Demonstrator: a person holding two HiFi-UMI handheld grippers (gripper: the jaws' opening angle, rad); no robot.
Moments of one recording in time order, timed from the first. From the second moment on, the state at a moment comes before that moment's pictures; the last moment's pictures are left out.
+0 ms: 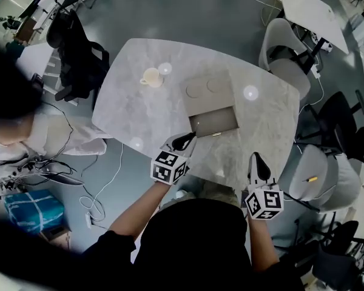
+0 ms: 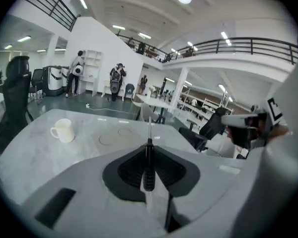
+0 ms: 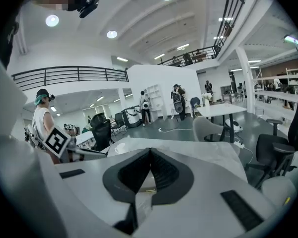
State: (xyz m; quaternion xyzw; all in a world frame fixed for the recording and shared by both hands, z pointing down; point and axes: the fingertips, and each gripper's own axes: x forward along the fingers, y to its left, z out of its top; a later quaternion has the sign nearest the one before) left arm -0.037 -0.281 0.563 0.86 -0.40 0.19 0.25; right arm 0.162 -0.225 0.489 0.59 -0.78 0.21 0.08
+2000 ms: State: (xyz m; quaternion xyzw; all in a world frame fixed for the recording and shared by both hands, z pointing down) left arm -0.122 -0.196 0.394 0.86 -0.50 0.03 0.12; right arm 0.073 -0.183 0.379 0.56 -0.82 0.08 0.06
